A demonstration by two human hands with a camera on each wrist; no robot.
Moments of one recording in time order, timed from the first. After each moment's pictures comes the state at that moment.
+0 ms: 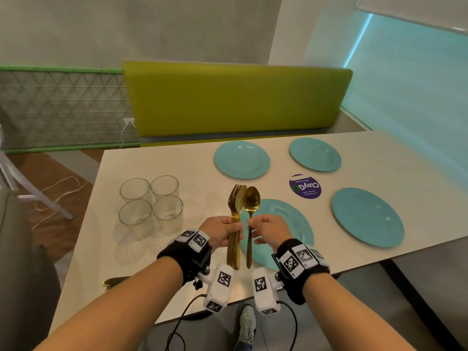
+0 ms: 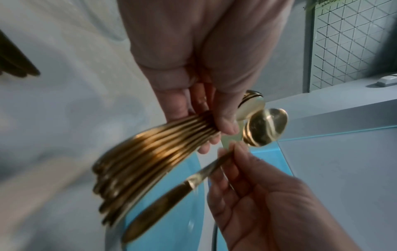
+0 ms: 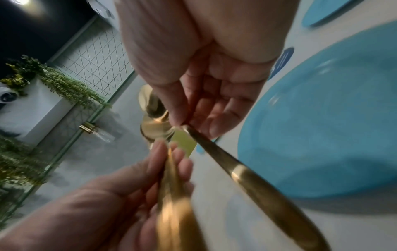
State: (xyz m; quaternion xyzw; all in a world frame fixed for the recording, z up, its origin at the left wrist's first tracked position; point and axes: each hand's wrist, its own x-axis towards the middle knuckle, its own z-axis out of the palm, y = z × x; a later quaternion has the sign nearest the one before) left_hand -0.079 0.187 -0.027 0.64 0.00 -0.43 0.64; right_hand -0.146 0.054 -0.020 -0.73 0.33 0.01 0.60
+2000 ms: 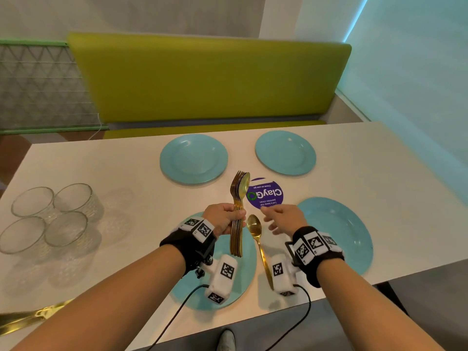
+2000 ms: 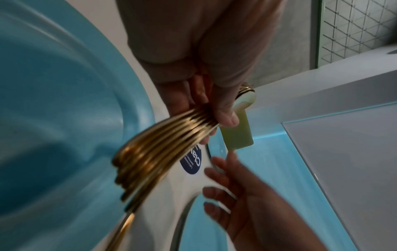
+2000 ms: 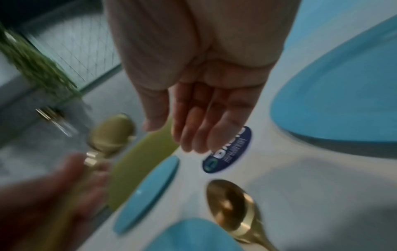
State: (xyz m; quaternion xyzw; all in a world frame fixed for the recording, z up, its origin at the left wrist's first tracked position) left_hand -0.056 -0.035 -0.036 0.65 0.04 -0.40 0.64; right_hand -0.125 -0.199 -0.035 -0.81 0.32 0.08 0.48
